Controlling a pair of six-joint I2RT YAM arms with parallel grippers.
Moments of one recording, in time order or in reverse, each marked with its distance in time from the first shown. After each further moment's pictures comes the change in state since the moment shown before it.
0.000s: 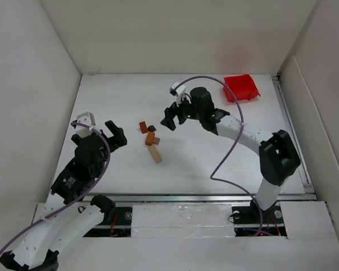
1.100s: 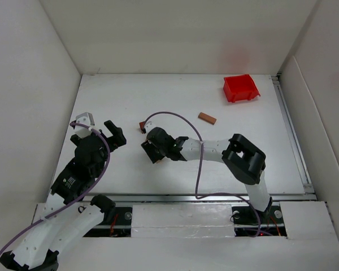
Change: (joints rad) left arm 0.000 0.000 0.000 -0.001 -0.025 -0.008; right arm 0.393 0.273 0.046 -0.185 0.587 0.306
